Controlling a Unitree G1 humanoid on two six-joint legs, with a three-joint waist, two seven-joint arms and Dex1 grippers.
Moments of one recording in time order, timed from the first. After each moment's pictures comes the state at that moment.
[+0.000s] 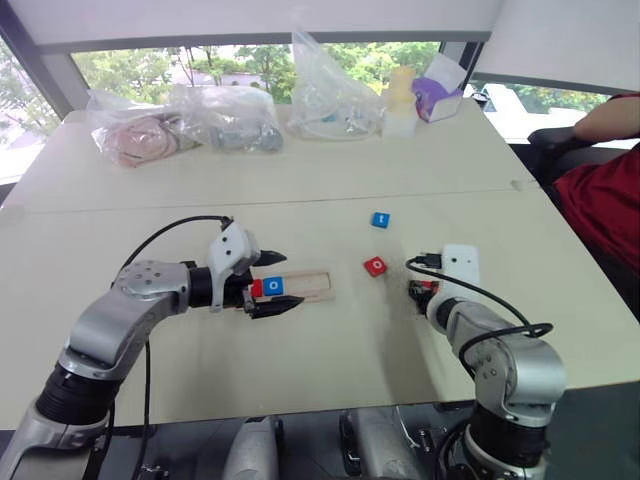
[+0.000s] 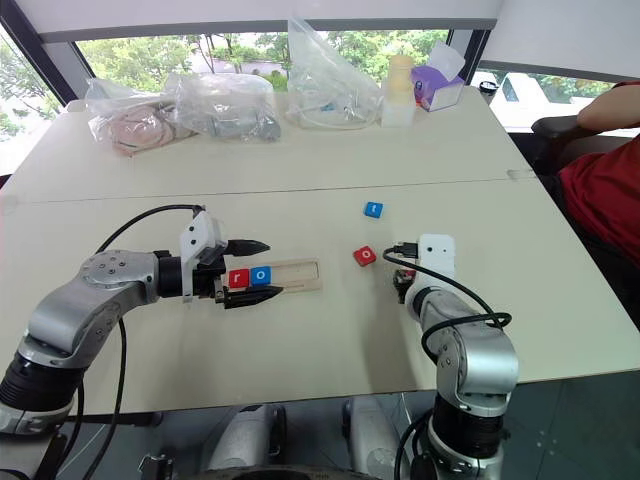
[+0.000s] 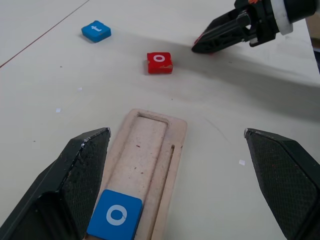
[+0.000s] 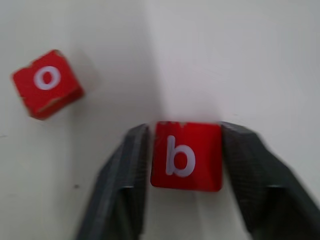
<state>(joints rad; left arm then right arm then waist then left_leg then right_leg) -0.33 0.72 -0.09 -0.36 -0.49 0.64 -0.92 -0.25 -0.02 -0.16 -0.64 0.08 1.43 -0.01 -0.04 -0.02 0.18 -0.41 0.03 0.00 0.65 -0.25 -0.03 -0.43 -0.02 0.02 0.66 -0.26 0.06</state>
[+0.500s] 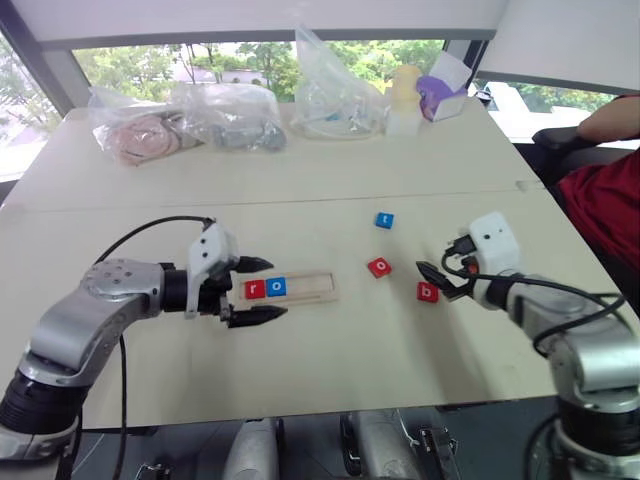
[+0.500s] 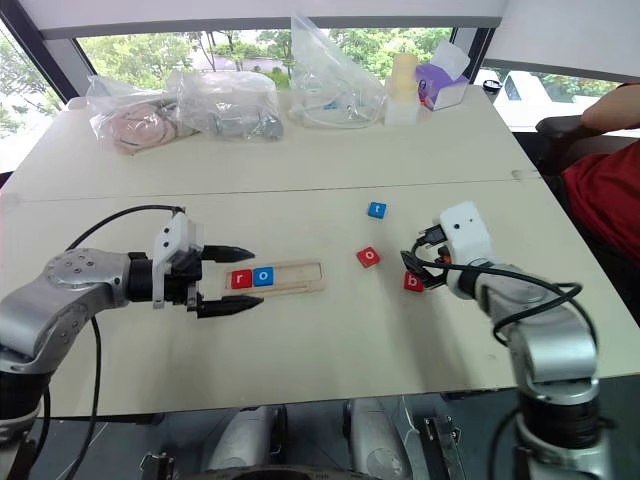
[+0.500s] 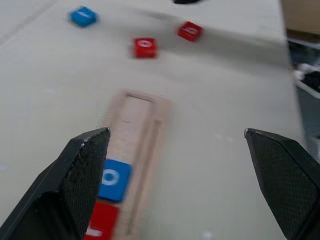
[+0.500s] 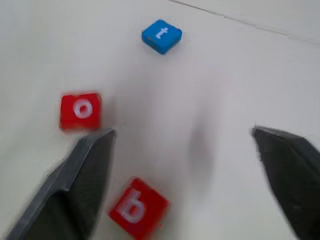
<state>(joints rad) -0.28 0.85 -0.02 -0.44 -0.60 0.70 -1.06 -0.25 -0.66 -0.17 -0.52 0.29 1.04 0.60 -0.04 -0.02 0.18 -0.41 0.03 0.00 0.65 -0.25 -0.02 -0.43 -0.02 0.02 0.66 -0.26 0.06</state>
